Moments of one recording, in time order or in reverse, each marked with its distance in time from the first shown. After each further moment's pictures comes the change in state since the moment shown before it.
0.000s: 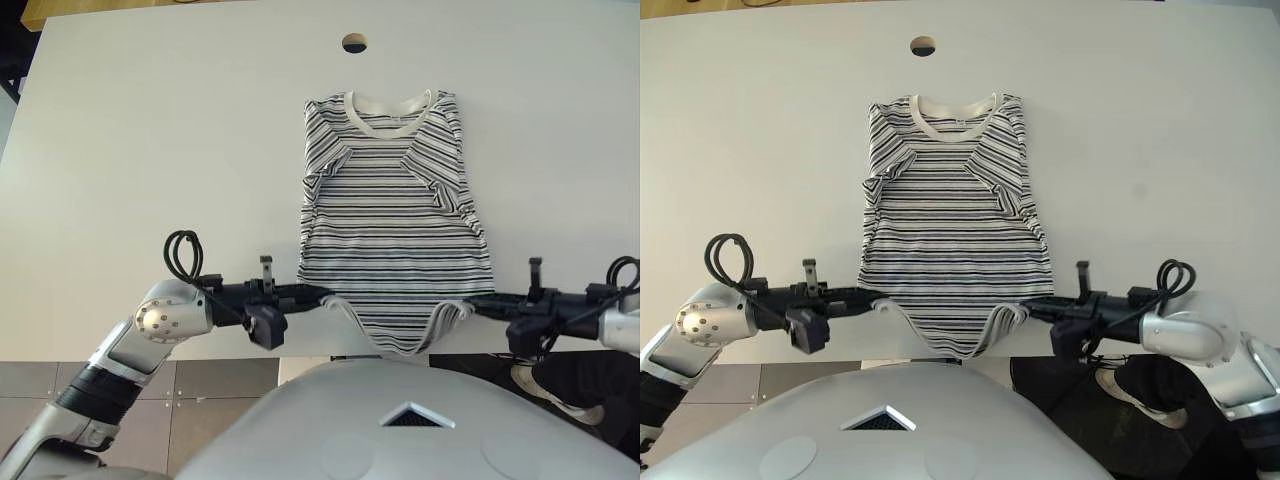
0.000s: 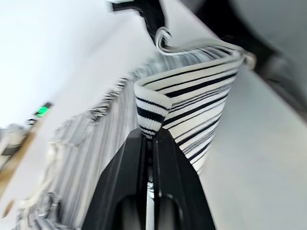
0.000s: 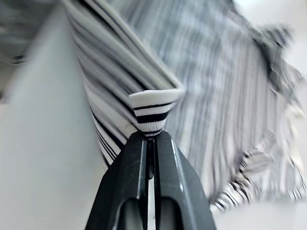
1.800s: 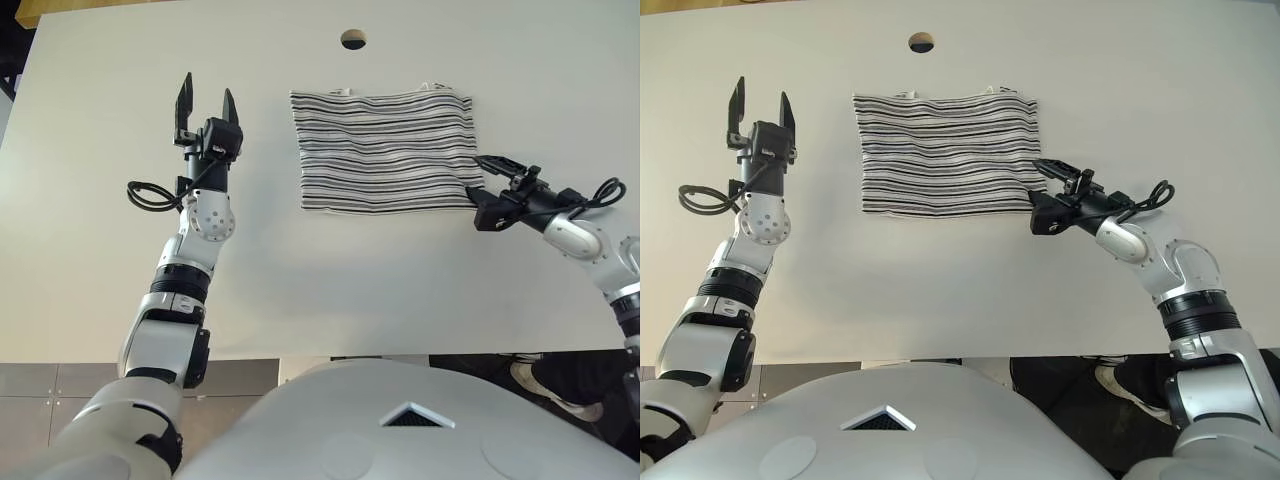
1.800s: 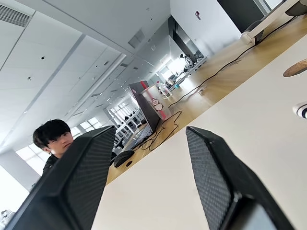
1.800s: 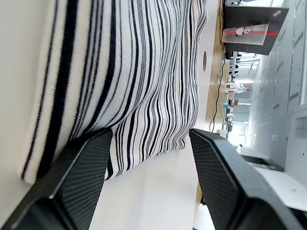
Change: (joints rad) left arm -0.536 -0.405 0.199 0.856 0.454 0.173 1.164; right arm -0.623 0.227 0.277 0.503 -0.677 0.059 -0.550
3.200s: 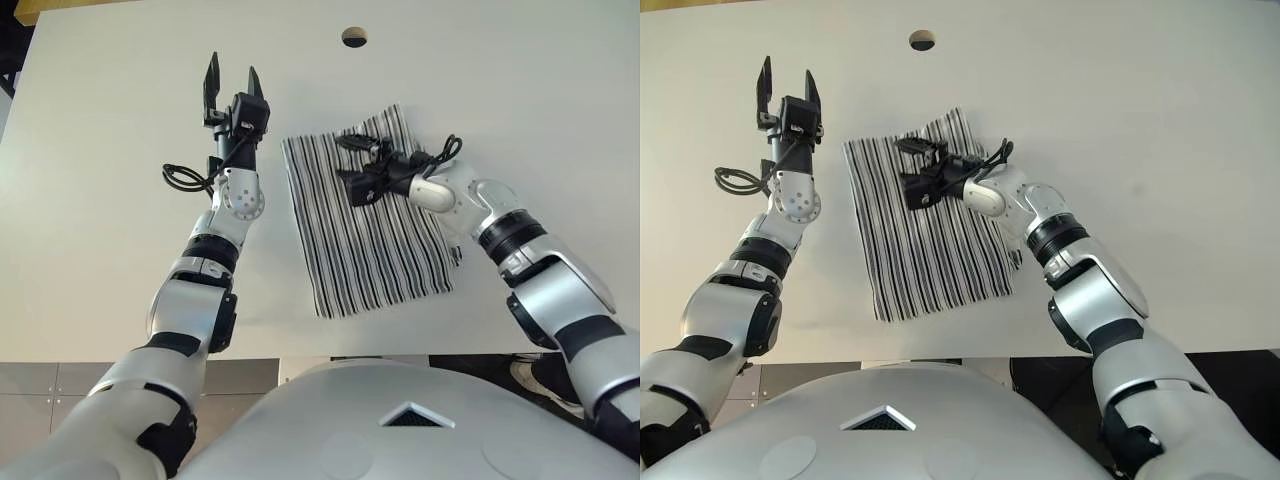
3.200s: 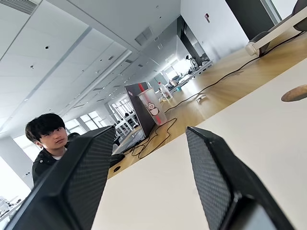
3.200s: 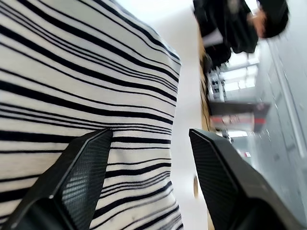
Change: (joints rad) left arm -0.243 -0.133 -0.012 0.347 0.054 -0.093 0.112; right arm -0.511 0.574 0.295 0.619 -0.008 0.015 -0.179
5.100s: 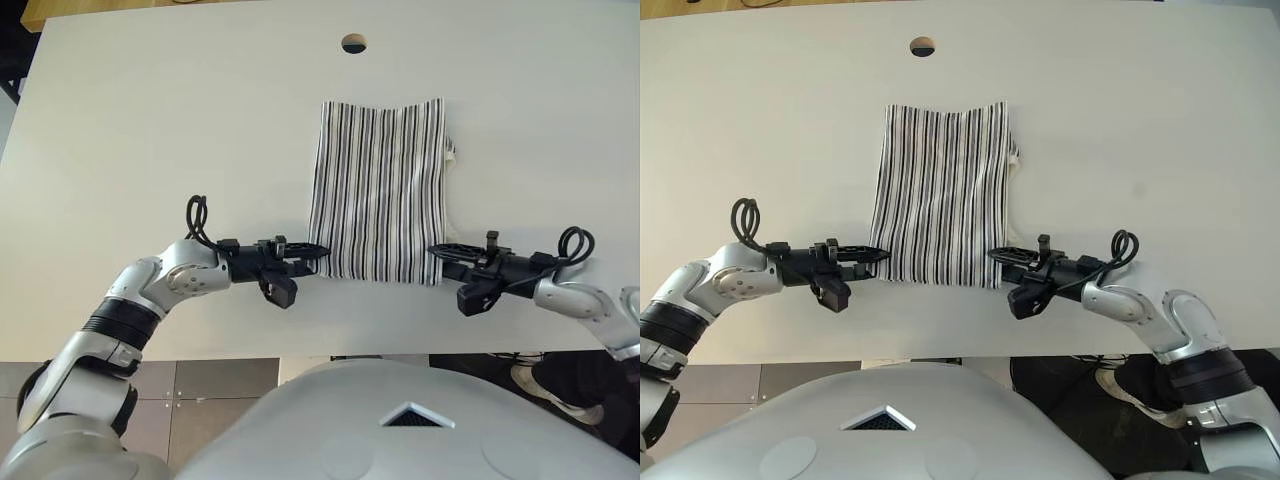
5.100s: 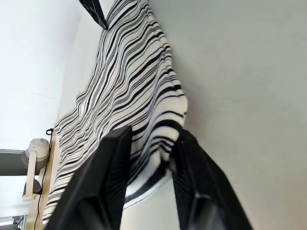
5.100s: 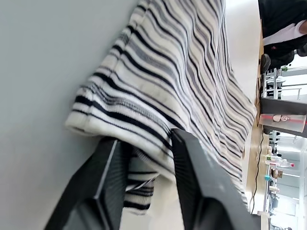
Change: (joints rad) left arm 0.435 0.530 -0.354 -0.772 0.032 -0.356 -0.994; right arm 0.824 -0.661 -0.340 -1.001 0.145 -0.126 0.449
